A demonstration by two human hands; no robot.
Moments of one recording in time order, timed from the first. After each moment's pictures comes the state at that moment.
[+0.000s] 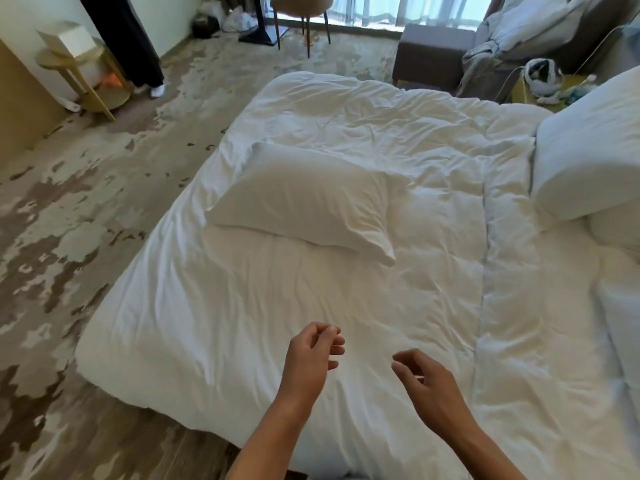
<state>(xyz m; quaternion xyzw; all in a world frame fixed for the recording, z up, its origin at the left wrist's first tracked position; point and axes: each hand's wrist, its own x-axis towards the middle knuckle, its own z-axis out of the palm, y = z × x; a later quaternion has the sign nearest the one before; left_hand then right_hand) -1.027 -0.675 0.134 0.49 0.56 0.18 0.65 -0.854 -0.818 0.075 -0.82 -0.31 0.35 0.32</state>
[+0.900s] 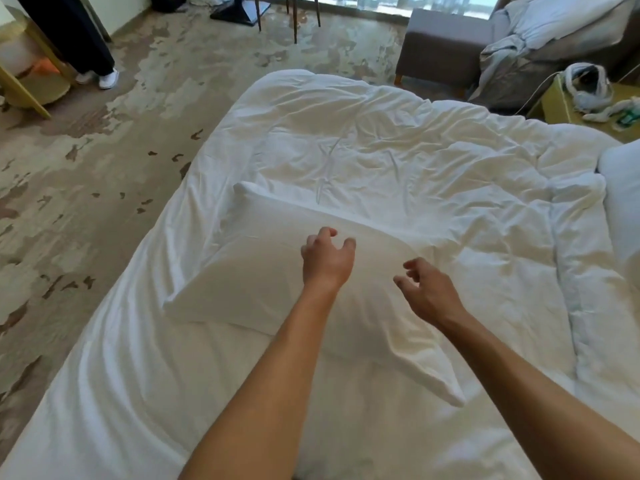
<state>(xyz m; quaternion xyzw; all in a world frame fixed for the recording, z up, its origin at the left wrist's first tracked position) -0.769 -0.149 0.017 0.67 0.56 0.14 0.47 -0.628 -0.297 -0.010 -0.89 -0.34 0.25 0.19</state>
